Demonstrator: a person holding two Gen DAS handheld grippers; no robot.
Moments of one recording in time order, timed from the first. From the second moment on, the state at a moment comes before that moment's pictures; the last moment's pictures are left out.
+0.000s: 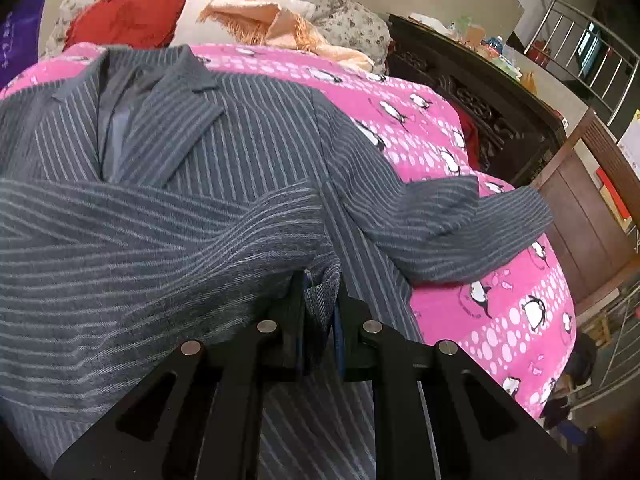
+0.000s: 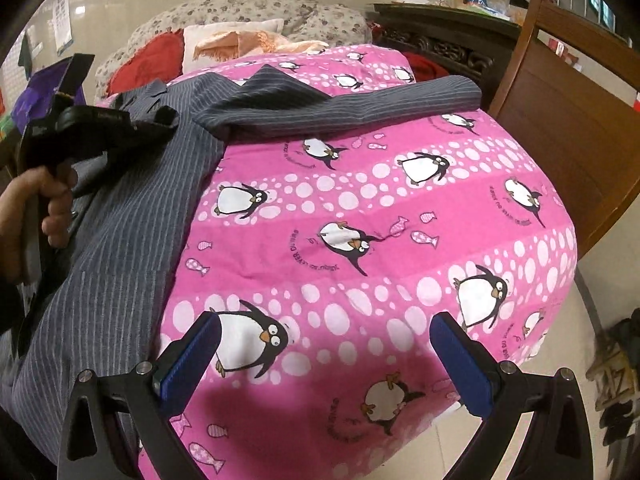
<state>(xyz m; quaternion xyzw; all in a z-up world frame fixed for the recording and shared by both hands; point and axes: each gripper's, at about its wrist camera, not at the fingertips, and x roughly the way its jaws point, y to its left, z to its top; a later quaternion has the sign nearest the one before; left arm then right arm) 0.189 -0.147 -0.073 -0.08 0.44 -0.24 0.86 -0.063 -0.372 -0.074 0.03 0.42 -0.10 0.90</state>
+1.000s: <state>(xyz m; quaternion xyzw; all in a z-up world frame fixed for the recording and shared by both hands) 0.221 0.089 -0.087 -0.13 0.45 -0.04 0.88 0.023 -0.271 -0.021 -0.05 0.37 -0.02 0.93</state>
